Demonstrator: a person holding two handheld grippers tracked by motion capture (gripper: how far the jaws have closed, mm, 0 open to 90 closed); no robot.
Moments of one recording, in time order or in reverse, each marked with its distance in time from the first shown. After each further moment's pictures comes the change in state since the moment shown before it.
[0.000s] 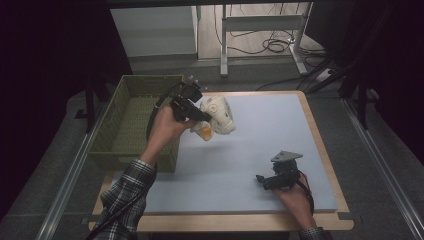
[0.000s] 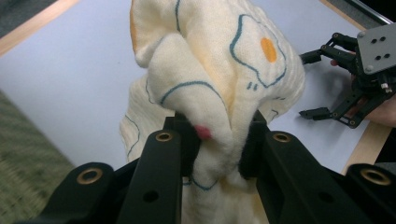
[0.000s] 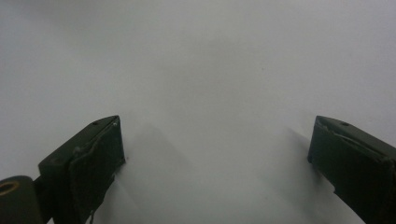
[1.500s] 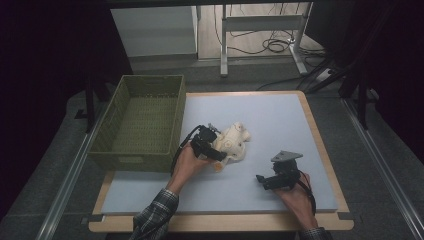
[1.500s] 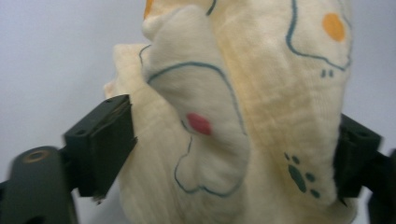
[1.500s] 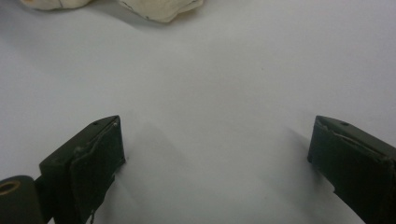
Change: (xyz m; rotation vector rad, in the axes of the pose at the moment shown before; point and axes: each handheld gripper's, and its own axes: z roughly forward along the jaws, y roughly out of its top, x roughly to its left) left arm -0.008 -0.077 0.147 0.020 0.066 -0.034; right arm 0.000 0.000 0.000 0.001 -0.001 0.003
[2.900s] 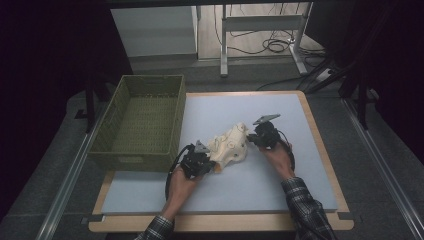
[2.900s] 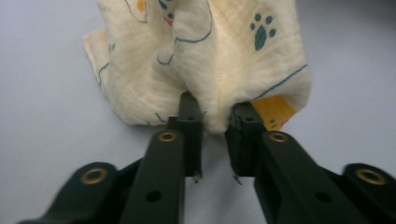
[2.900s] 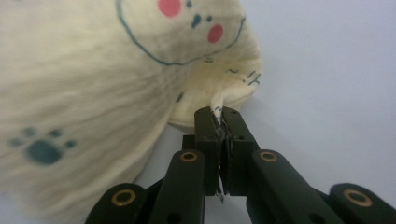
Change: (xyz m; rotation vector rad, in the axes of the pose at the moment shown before) left arm -0.023 -0.065 -0.015 -0.193 0.012 -0.015; right arm -0.045 0.100 0.070 0.016 0.056 -0.032
